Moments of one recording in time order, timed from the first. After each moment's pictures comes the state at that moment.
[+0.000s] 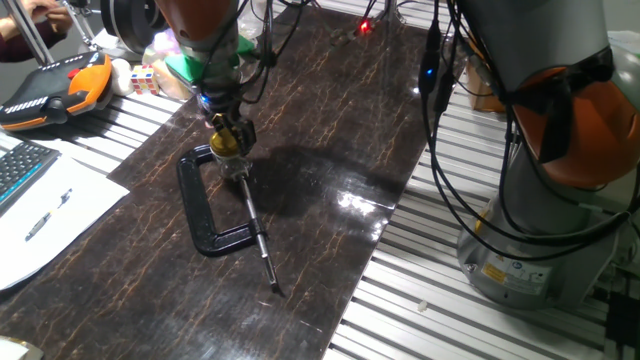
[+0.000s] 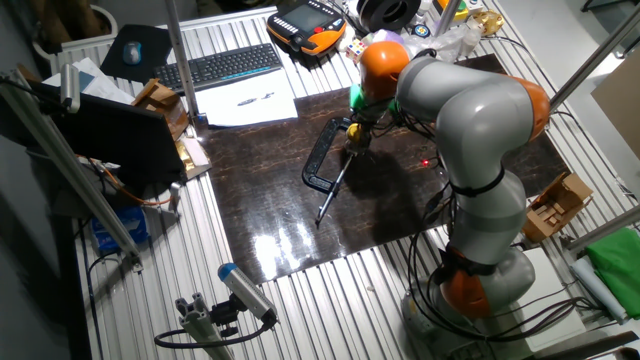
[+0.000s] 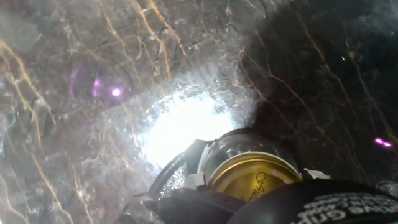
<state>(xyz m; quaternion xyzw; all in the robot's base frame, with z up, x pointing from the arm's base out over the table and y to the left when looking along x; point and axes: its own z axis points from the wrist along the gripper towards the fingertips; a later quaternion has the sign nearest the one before) 0.594 0.026 0.082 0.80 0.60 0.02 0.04</state>
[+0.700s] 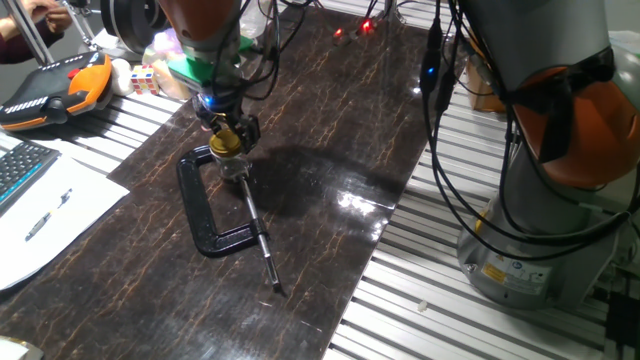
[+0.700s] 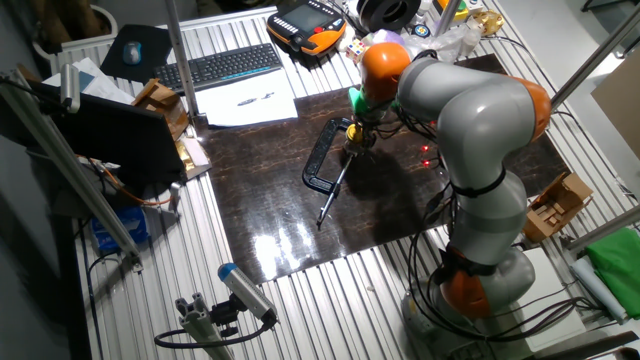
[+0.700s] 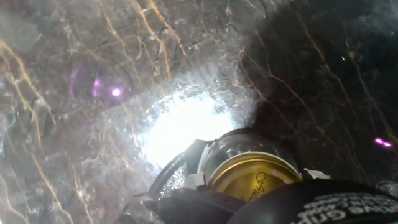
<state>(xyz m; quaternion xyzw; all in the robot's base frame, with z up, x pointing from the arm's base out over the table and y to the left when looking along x) 0.595 0.026 0.082 0.73 0.68 0.02 0.04</state>
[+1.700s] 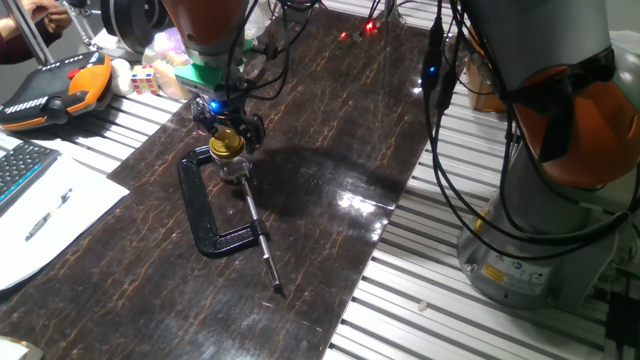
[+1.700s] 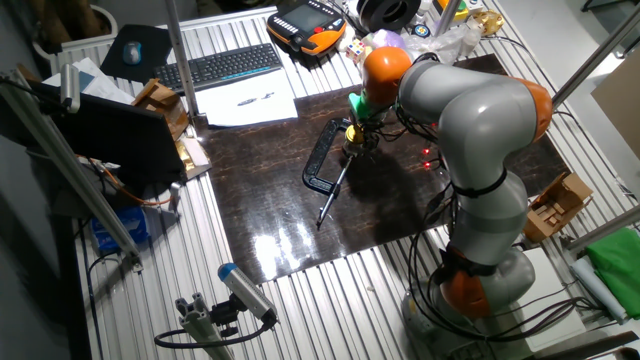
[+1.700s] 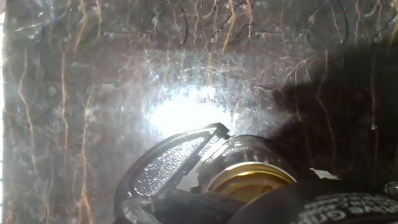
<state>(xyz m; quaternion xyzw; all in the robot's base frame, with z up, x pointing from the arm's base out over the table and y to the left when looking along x) 0.595 0.027 0.078 0.69 0.72 0.03 0.05</state>
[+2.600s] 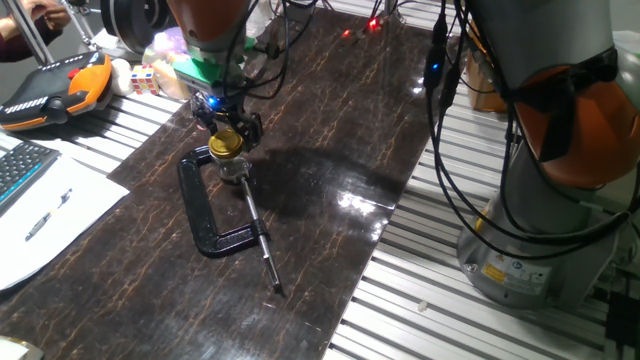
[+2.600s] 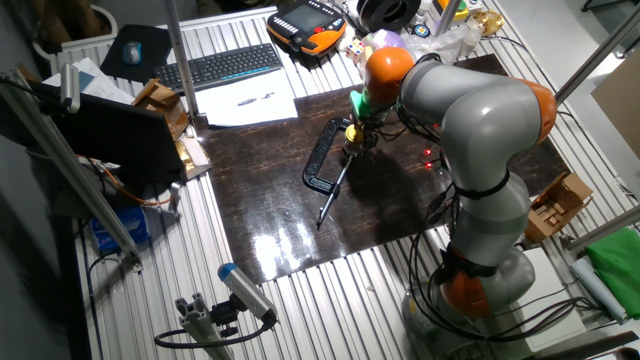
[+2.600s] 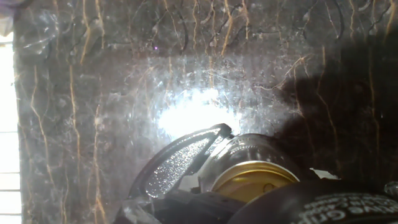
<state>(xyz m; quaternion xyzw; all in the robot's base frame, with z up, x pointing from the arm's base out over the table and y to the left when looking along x) 0.596 0.027 0.087 0.71 0.70 0.03 0.05</state>
